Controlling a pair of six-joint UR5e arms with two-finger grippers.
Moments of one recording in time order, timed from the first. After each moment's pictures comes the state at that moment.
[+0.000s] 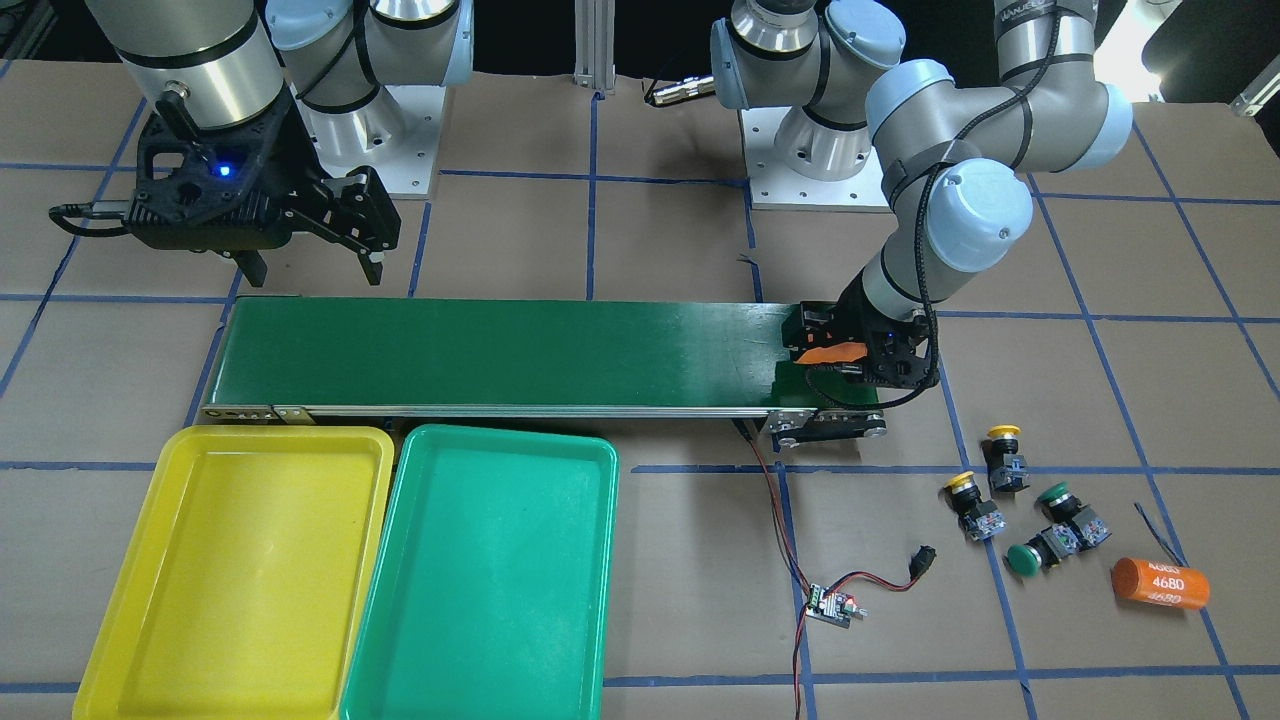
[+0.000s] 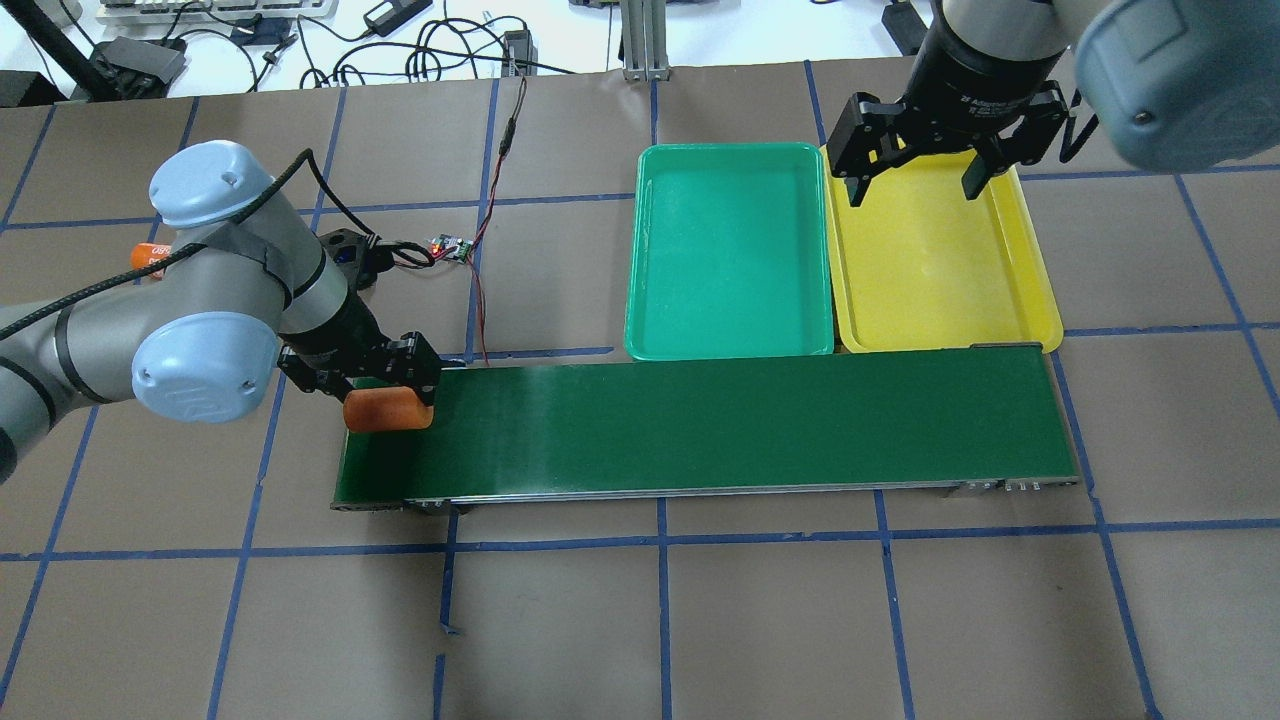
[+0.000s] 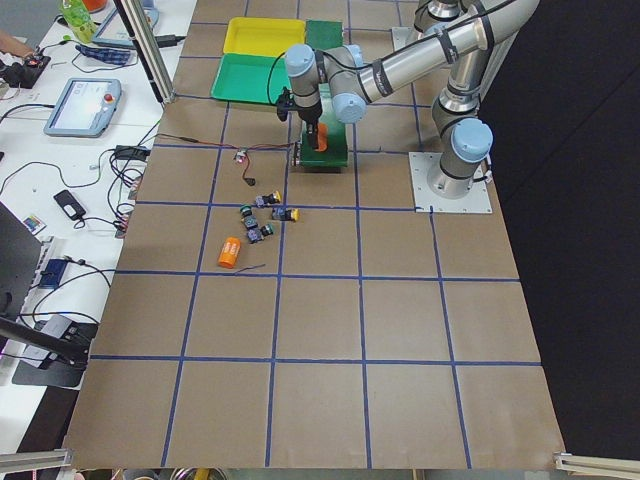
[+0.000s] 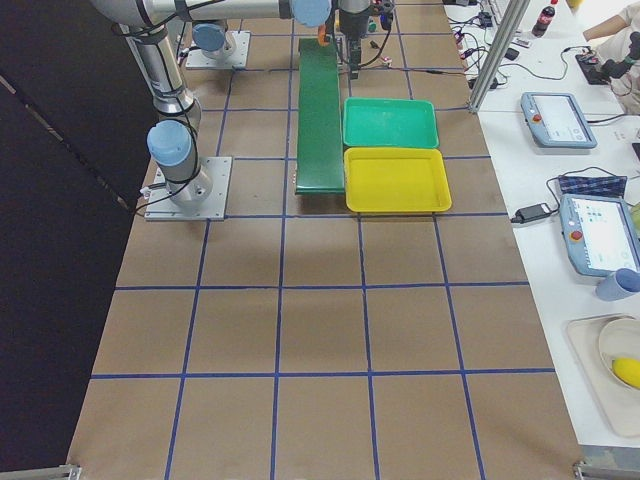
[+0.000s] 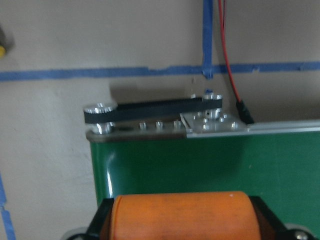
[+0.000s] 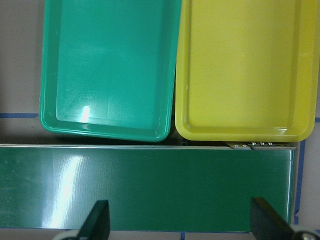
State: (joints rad) left arm -1.45 -1.68 -2.04 -1.15 1.52 0.15; right arm 1.62 -1.53 1.53 -1.63 -1.56 0.02
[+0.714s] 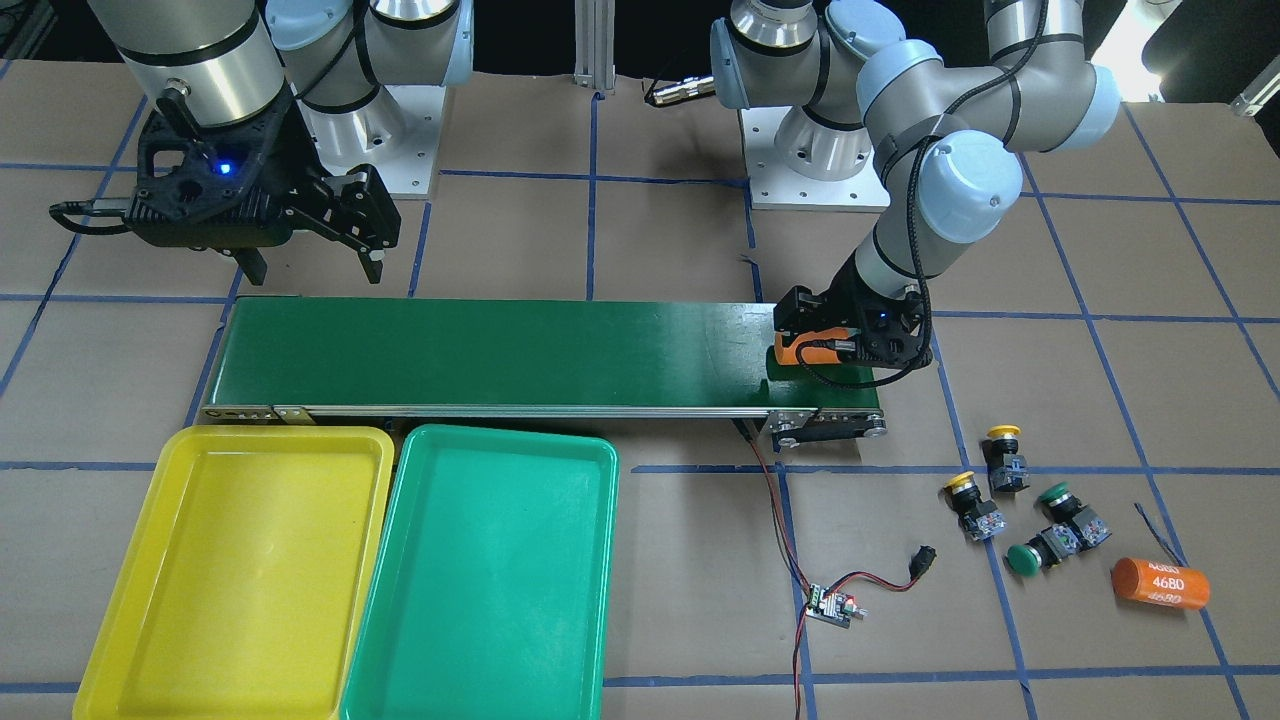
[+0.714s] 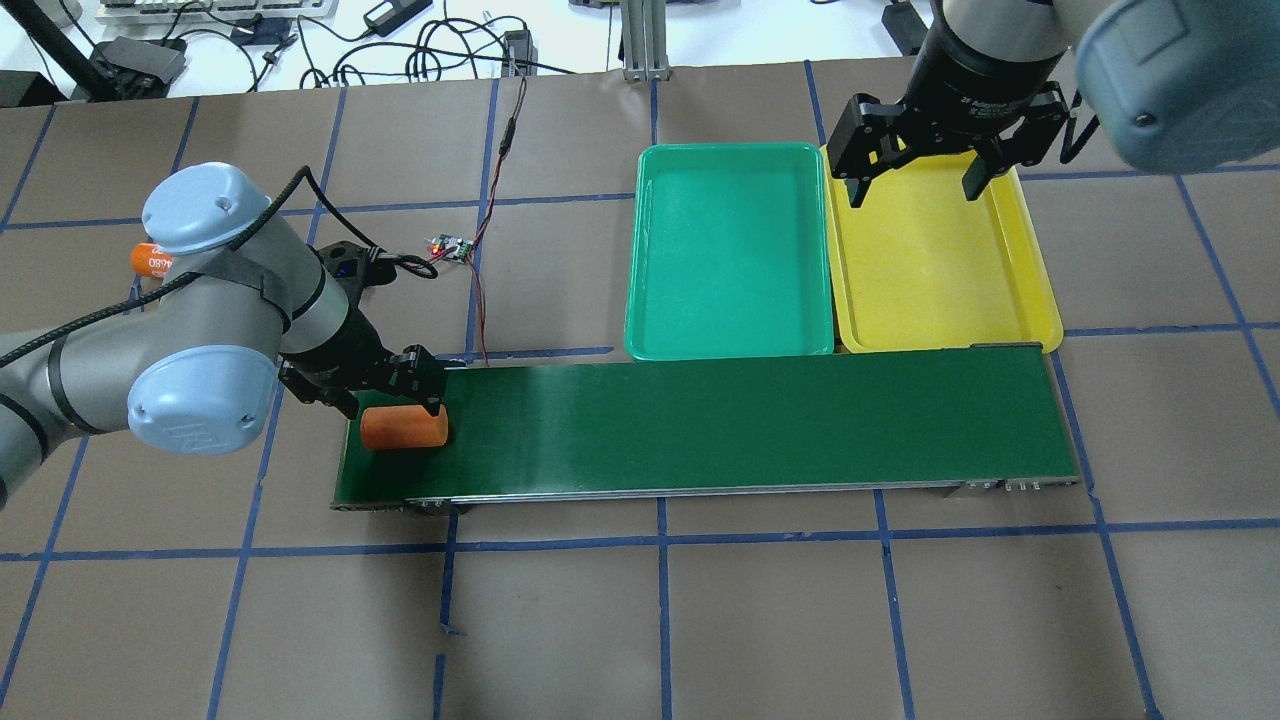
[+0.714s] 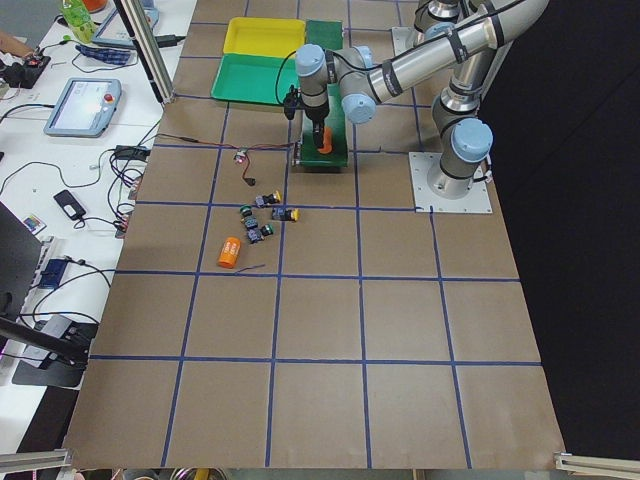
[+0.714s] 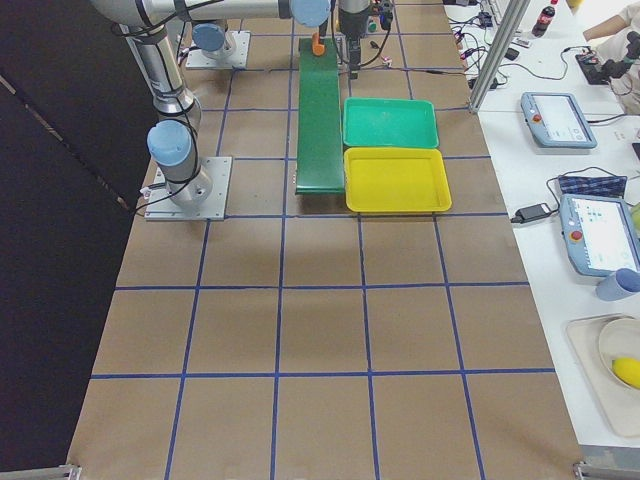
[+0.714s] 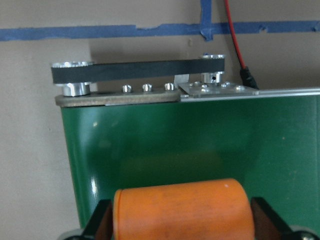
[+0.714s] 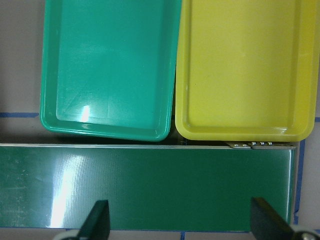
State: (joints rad) left arm -1.45 -1.61 -2.05 -1.15 1.49 0.16; right arm 1.62 -1.53 1.53 -1.63 -1.56 0.02
